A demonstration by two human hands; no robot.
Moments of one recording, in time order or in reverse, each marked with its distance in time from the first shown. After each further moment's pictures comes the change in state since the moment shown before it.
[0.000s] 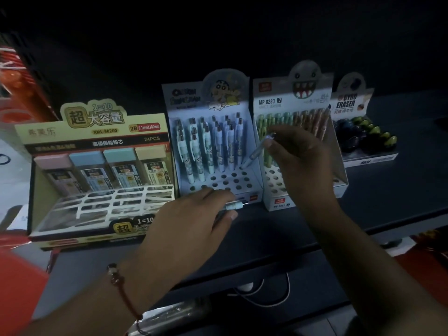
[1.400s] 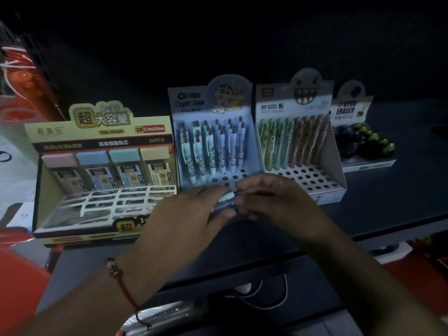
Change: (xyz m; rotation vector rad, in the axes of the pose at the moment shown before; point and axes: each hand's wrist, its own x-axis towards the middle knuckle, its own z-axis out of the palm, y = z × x) left_hand 0.002 -0.011 -0.002 0.028 0.052 0.017; right_hand -0.038 -0.013 0.002 0.141 -0.514 0.434
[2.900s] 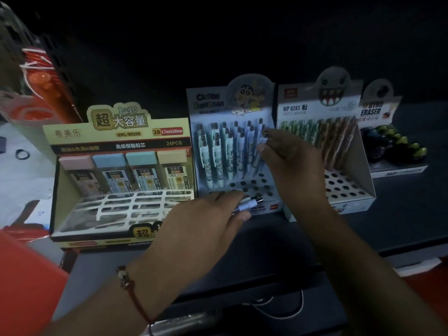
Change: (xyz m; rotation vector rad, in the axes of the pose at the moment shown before) left_hand 0.002 -0.006 -0.002 0.020 0.005 0.024; right_hand 0.068 -0.003 0.009 -0.371 0.510 -0.438
